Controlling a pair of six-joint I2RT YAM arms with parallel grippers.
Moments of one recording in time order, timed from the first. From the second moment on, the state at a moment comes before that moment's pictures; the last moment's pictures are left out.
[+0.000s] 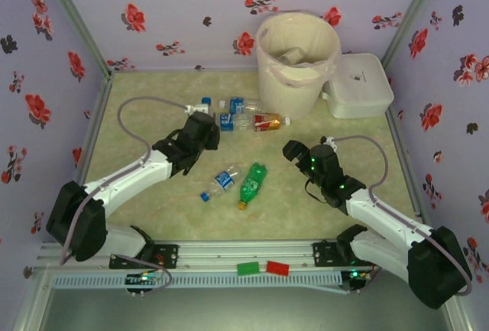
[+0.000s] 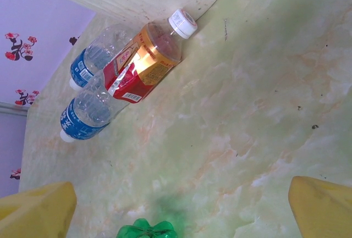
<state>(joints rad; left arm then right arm) -0.70 1.37 0.97 -0.27 -0.40 -0.44 0.55 0.98 0.43 -0.02 0.14 1.03</state>
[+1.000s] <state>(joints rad) -0.67 2.25 2.45 -0.16 0.16 -0.11 0.55 0.83 0.39 -0.05 0.16 1.05</state>
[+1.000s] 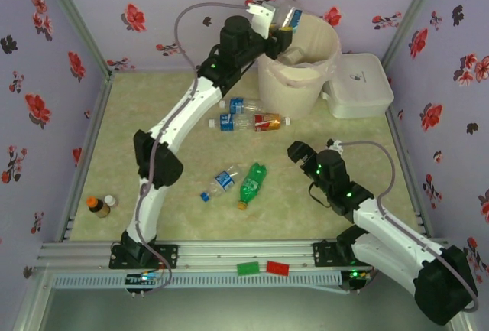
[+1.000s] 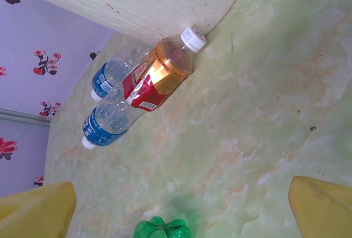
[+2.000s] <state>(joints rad) -0.66 2.23 2.24 0.01 0.20 -0.30 0.60 0.73 0.39 -0.19 0.20 1.09</state>
